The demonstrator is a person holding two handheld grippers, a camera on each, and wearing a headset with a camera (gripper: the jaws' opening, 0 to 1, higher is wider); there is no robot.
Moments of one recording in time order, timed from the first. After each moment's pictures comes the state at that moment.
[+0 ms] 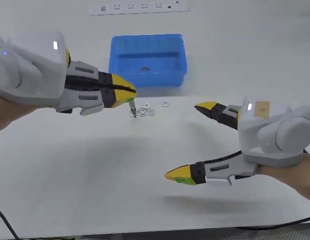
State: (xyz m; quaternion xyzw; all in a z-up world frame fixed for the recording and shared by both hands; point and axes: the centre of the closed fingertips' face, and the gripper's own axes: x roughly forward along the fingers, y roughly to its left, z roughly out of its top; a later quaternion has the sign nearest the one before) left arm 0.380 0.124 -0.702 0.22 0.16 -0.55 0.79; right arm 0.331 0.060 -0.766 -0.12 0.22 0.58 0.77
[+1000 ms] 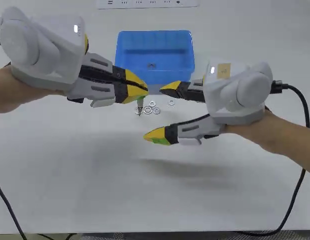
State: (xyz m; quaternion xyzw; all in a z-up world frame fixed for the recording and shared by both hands) left arm 0.383 0.112 -0.705 0.20 0.20 -0.57 0.77; right arm 0.374 0.132 -0.758 -0.14 0.20 0.66 0.72
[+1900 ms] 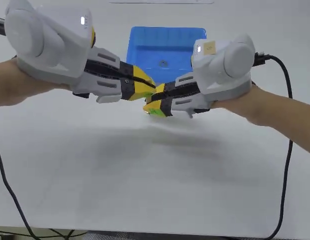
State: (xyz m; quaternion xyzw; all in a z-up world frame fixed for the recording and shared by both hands) left arm 0.380 0.113 -0.700 0.18 0.19 -0.57 0.77; right arm 0.379 0.160 -0.762 -0.15 0.20 0.71 0.66
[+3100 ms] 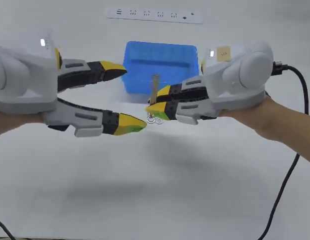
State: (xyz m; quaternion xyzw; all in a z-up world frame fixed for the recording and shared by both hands) left arm 0.369 0.151 -0.683 0.09 0.16 -0.47 0.86; right arm 0.379 0.139 -0.721 -0.18 0.18 0.68 0.69
